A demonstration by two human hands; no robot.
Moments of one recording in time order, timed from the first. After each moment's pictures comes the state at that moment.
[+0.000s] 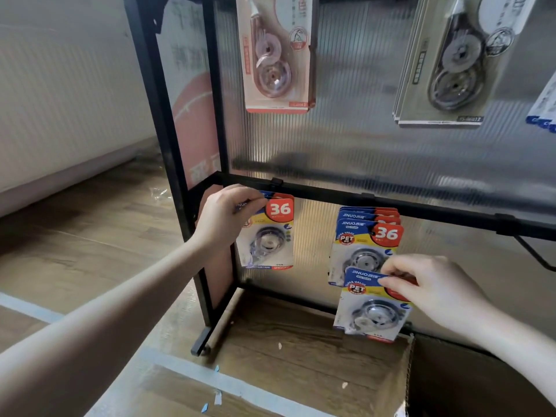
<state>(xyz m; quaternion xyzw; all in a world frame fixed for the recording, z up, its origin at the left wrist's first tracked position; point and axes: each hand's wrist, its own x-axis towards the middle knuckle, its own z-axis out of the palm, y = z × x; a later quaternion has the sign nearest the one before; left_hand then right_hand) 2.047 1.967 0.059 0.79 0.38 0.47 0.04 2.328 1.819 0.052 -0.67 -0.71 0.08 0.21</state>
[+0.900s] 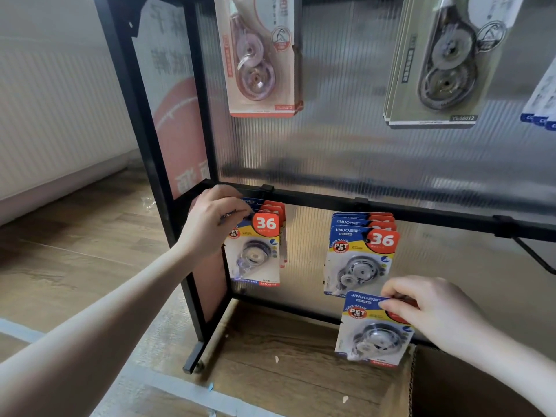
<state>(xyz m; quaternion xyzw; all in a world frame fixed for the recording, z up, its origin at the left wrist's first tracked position) 2.036 2.001 0.046 0.83 0.37 0.40 -0.03 2.342 1.820 0.032 -0.67 -0.72 0.09 0.17</state>
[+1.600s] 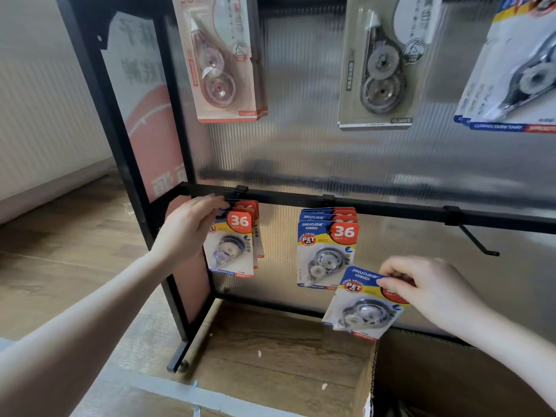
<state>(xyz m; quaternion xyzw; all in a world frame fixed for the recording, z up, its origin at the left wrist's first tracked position) 2.045 1.977 0.051 0.84 0.39 0.37 -0.04 2.372 1.792 0.049 -0.69 -0.69 0.08 0.22</state>
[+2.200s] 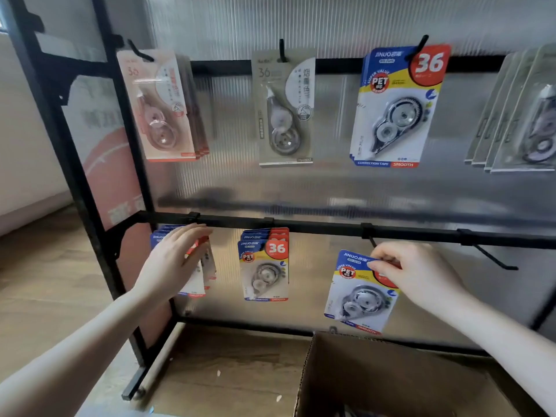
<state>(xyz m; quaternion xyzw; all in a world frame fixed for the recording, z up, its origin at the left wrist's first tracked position) 2.107 1.907 0.064 0.84 0.41 0.35 -0.04 2.447 1.738 0.093 -0.72 -0.63 -0.02 0.28</state>
